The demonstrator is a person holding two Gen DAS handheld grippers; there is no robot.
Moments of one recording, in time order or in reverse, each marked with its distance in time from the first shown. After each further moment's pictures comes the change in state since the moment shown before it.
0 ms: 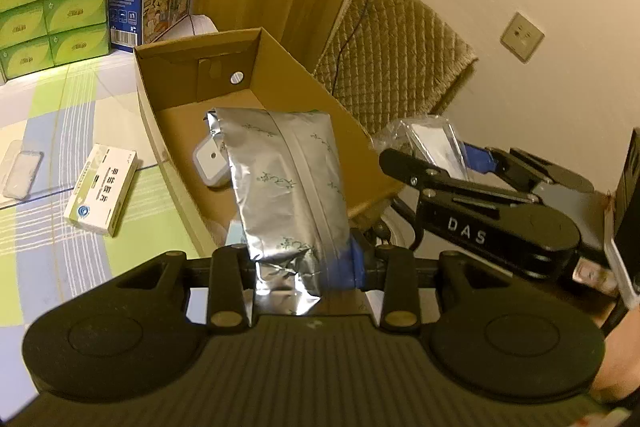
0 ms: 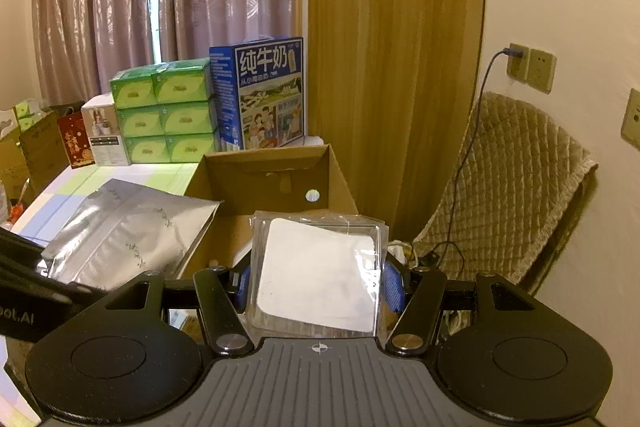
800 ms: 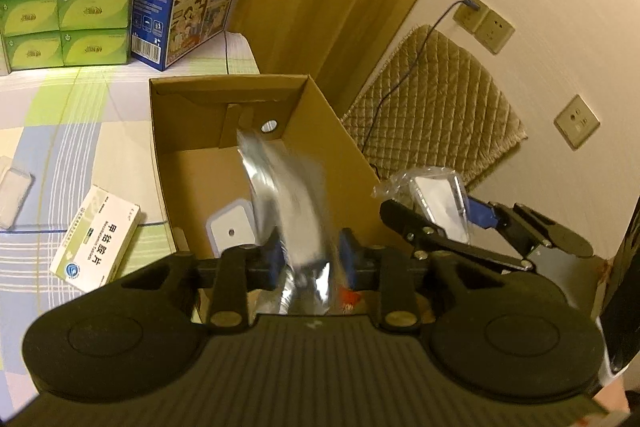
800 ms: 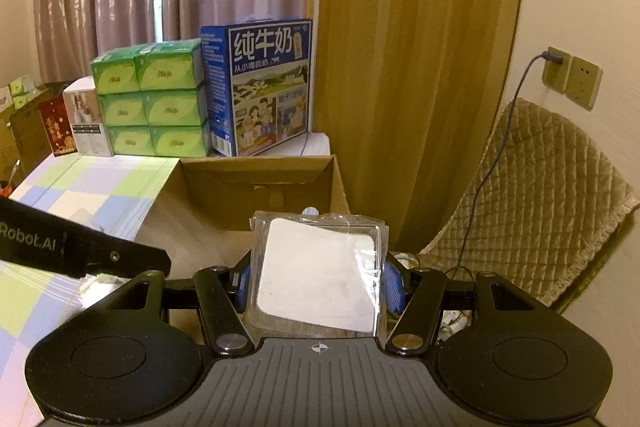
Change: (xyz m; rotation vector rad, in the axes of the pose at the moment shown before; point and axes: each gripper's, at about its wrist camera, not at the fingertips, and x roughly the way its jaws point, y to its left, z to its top) left arm 0.060 0.040 0.081 -0.169 -0.058 0.040; right arm 0.098 -0.011 0.045 -0.063 0.057 0.019
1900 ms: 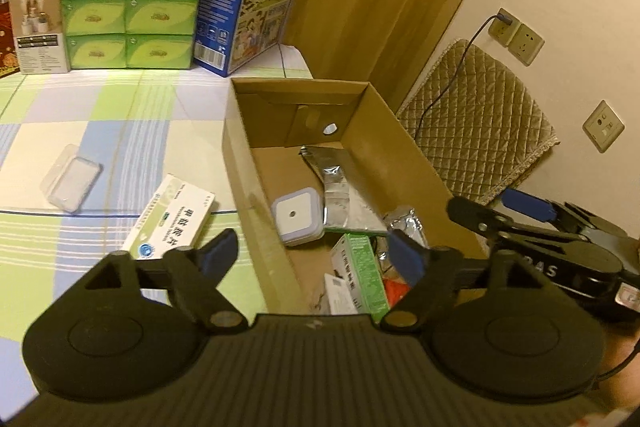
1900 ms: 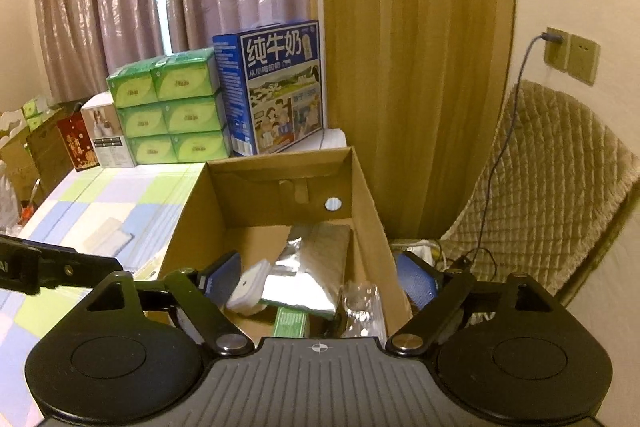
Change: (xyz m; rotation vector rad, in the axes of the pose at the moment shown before) left arm -0.049 0.040 -0.034 -0.008 -0.062 0.109; right arm -0.035 0.008 -0.015 0.088 0.000 0.055
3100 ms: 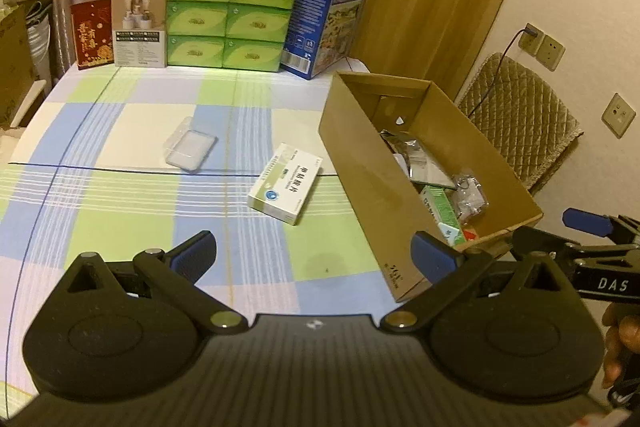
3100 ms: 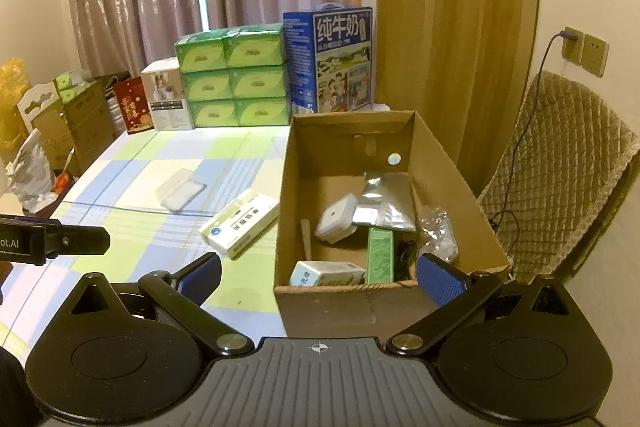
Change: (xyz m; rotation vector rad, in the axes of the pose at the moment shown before) left arm -0.109 0.084 -0.085 0.000 -0.090 0.116; right arm -0.075 0.100 -0.057 -0.045 0.048 0.042
